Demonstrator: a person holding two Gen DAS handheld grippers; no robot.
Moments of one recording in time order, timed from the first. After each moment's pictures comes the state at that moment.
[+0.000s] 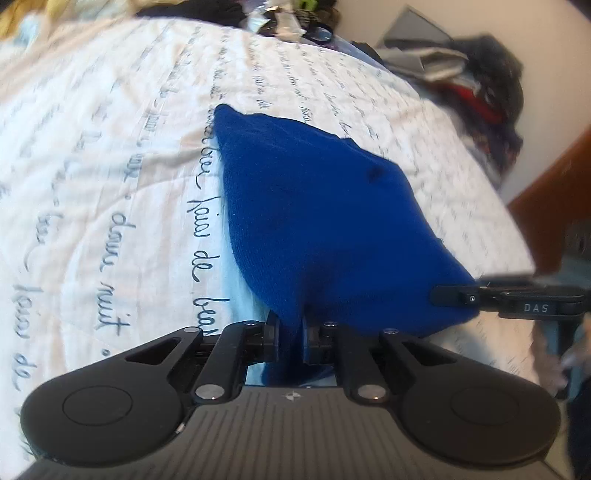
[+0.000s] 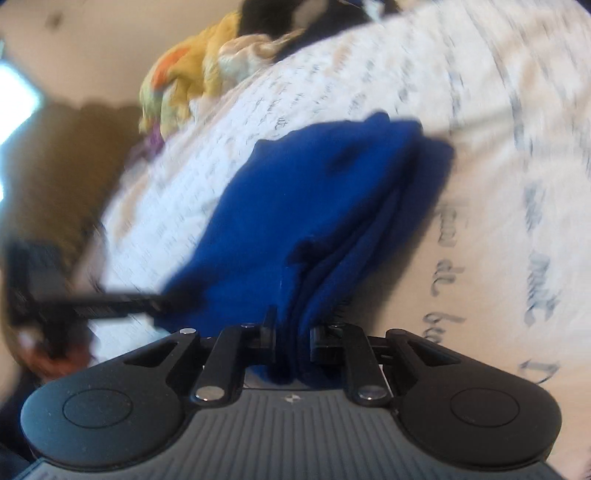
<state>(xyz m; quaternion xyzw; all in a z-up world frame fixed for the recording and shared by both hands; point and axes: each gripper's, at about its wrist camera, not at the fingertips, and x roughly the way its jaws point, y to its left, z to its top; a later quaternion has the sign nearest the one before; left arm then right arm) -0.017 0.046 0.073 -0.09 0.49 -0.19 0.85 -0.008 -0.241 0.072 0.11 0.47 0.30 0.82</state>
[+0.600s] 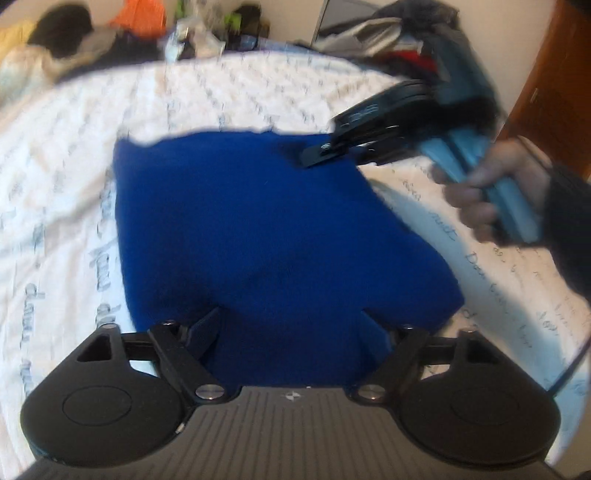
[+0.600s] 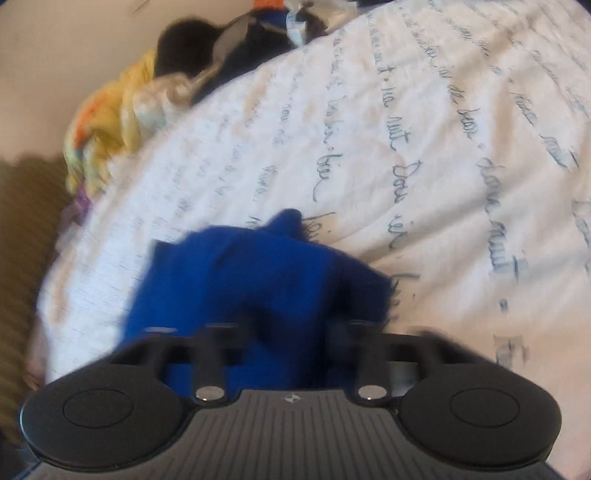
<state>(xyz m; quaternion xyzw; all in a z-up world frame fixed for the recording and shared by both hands) -0.019 -0.034 0.049 0.02 0.41 -0.24 0.88 0.131 -0.253 0.052 0.16 0.45 0.20 0.85</state>
